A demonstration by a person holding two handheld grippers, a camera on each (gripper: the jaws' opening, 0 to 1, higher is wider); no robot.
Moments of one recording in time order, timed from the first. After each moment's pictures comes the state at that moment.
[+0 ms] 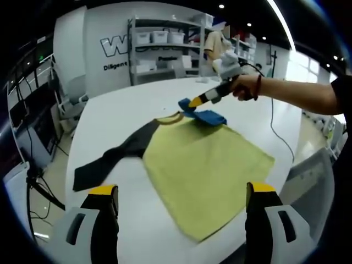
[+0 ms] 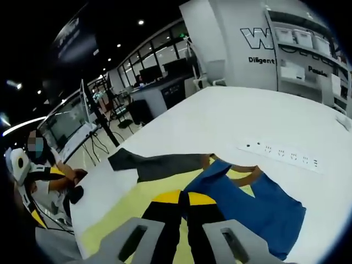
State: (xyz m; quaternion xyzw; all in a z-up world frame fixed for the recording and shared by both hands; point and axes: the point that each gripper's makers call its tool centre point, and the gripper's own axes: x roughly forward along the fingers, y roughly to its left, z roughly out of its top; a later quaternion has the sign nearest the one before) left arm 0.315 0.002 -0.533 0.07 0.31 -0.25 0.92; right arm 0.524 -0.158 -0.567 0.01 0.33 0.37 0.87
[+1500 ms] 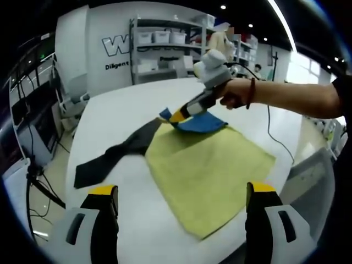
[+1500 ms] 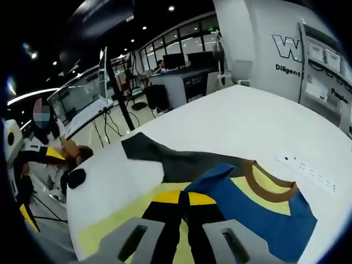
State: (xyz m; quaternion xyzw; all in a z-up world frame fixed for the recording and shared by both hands) left arm 0.312 0.010 -0.539 0.07 0.31 -0.24 0.92; right arm 0.497 -0.070 -0.589 -0.08 0.32 0.43 0.84
